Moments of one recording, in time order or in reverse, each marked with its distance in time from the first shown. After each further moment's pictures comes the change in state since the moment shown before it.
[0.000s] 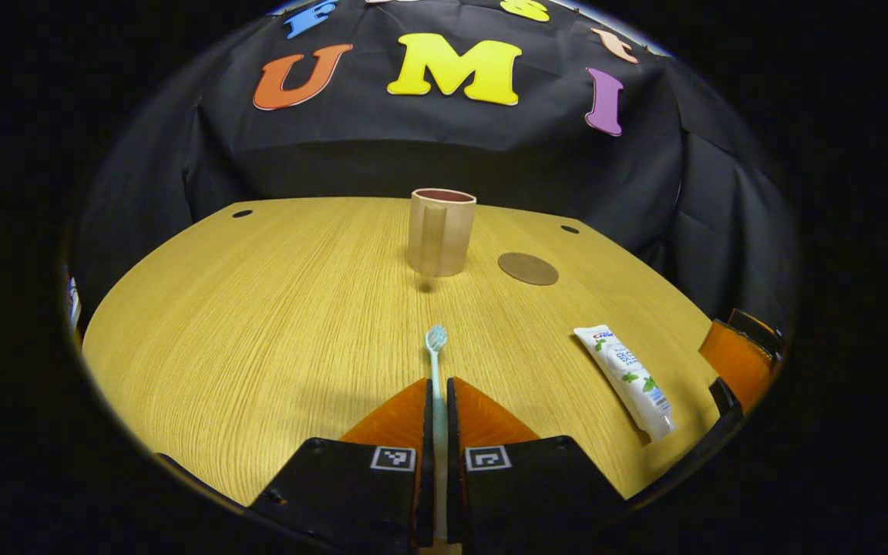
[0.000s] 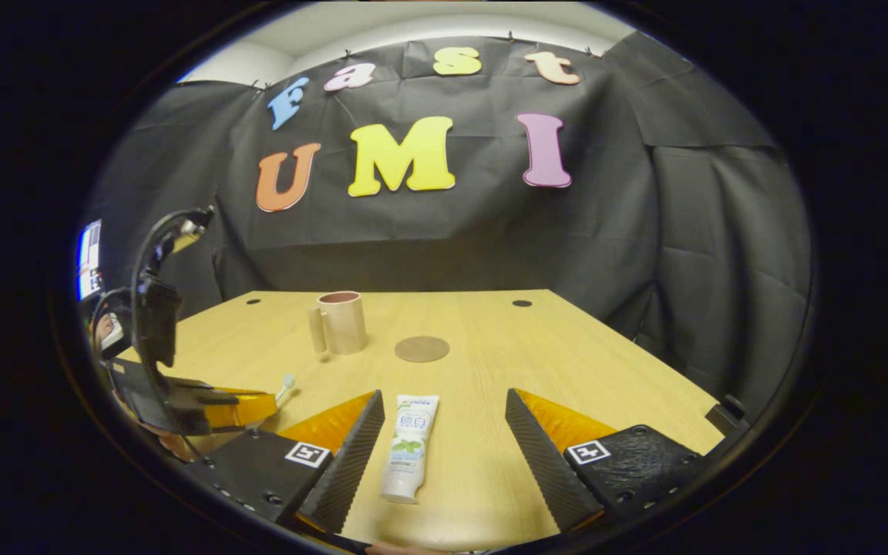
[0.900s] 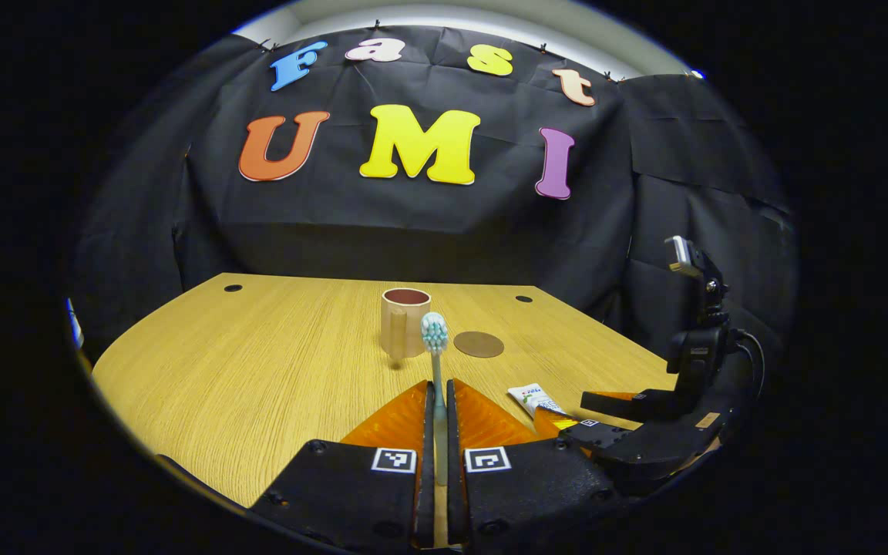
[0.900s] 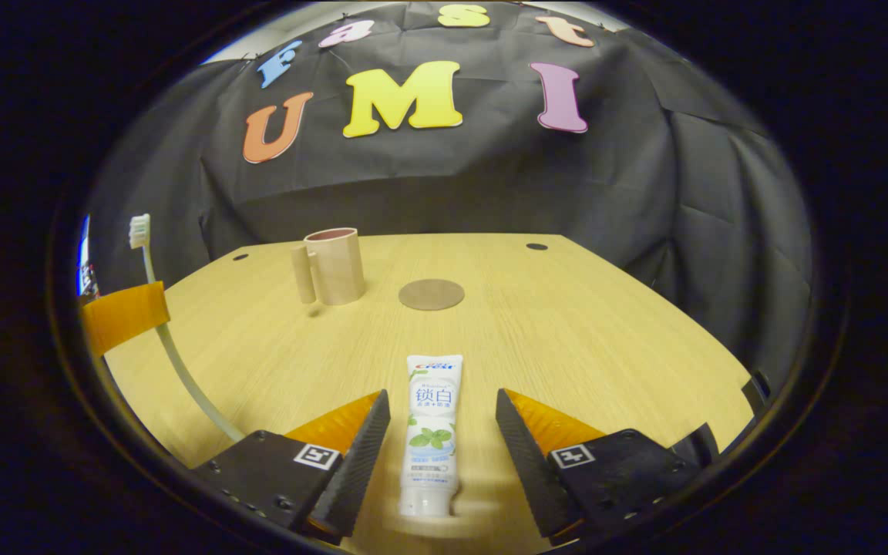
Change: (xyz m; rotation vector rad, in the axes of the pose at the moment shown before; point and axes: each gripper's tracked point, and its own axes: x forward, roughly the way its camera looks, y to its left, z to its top) left arm -0.070 -0.032 0.071 0.055 -0.262 -0.105; right arm 0.049 0.021 -0.055 0.006 0.225 -0.027
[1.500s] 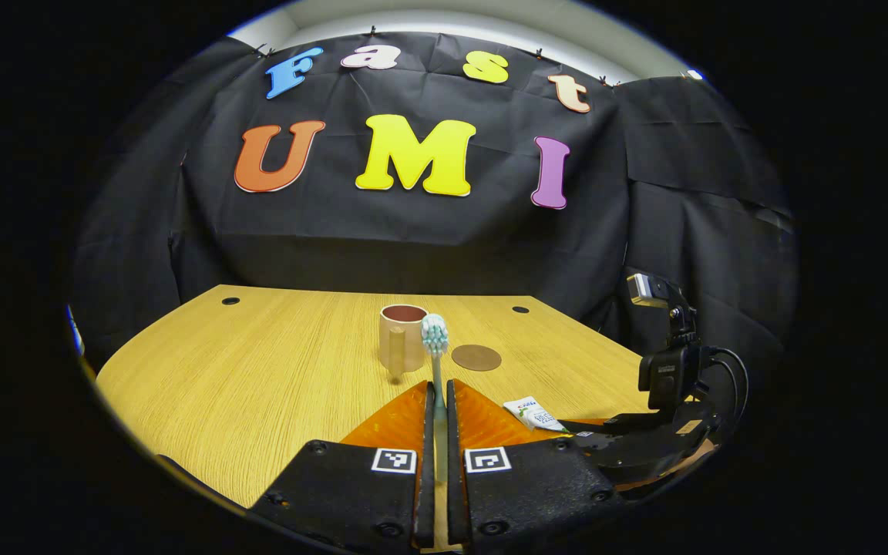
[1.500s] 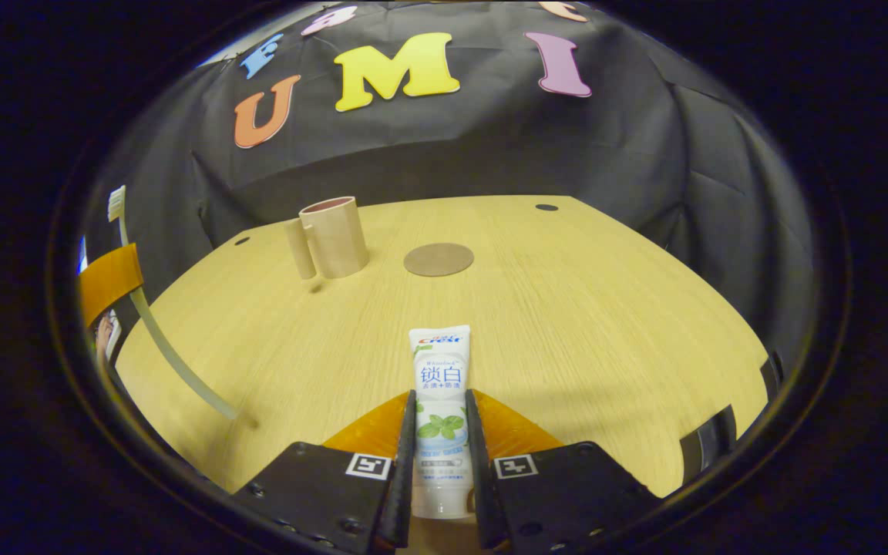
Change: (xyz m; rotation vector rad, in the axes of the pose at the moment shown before) left arm 0.003 0.004 0.016 0.004 -0.022 -0.012; right arm 0.002 0.008 -0.019 0.043 0.133 0.038
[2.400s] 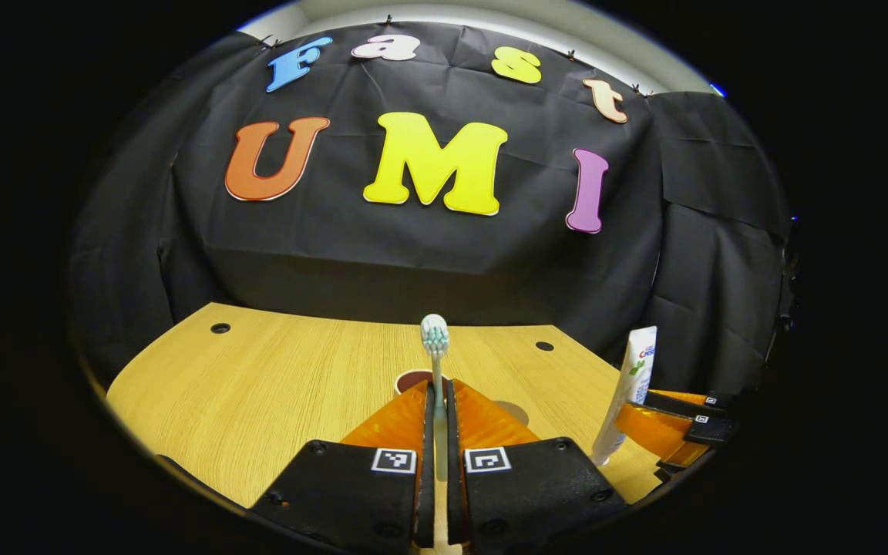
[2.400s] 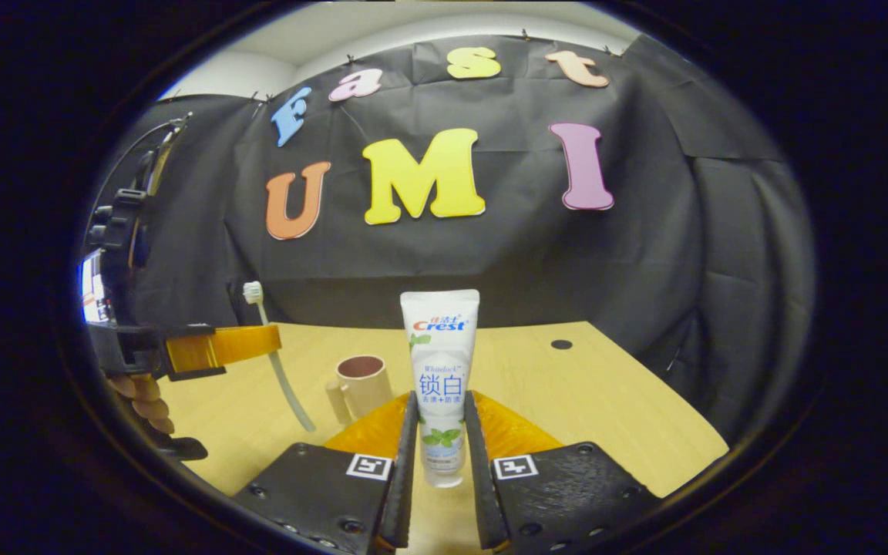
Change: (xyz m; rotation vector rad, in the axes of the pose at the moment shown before) left arm 0.104 0.040 0.093 -0.033 0.001 0.024; right arm -0.053 0.023 0.184 -0.062 -0.396 0.091
